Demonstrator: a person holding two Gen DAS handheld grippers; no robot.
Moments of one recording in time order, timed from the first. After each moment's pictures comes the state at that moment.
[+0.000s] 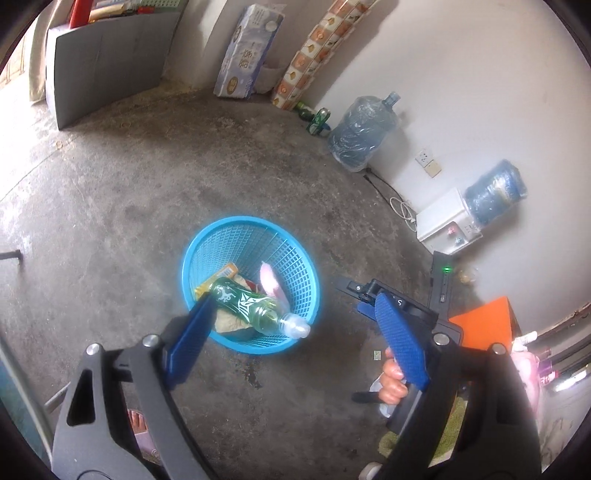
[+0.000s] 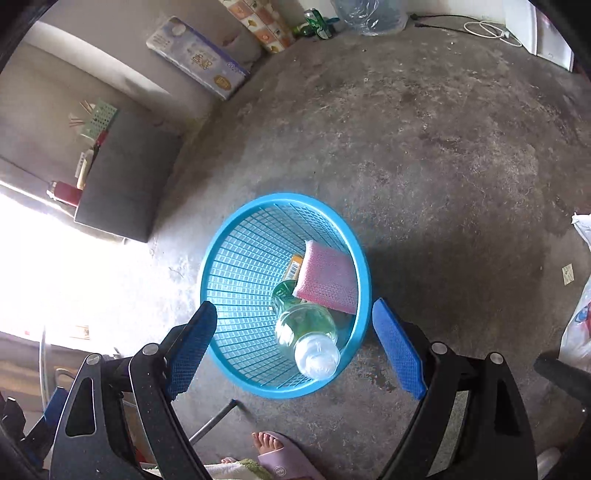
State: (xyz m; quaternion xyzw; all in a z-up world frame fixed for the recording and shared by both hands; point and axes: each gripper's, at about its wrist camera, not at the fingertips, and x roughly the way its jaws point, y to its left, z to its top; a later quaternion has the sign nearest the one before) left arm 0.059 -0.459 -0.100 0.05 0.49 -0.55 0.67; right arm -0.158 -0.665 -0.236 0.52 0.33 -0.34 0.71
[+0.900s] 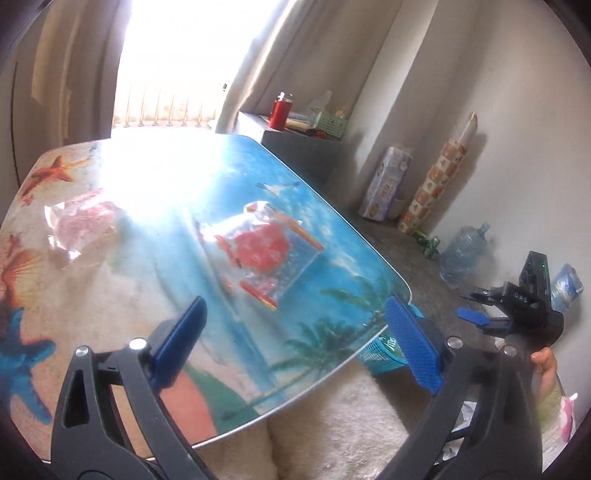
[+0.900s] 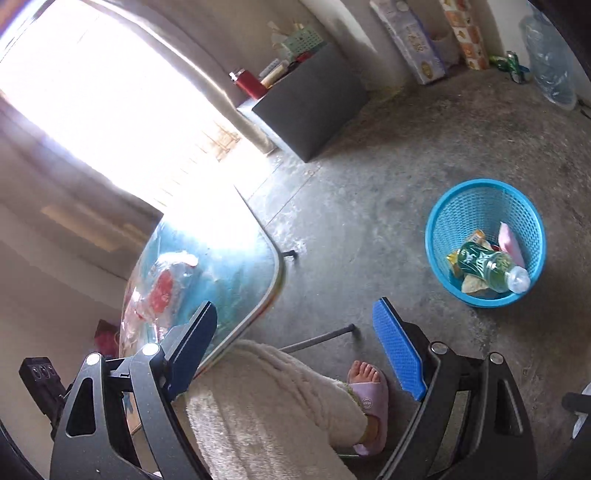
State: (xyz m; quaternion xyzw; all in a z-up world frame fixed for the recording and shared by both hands) left arm 0.083 -0.067 0.009 -0.06 0.35 -0.32 0.88; right arm -0.030 -0.428 -0.051 0.38 0.37 -0.06 0.85
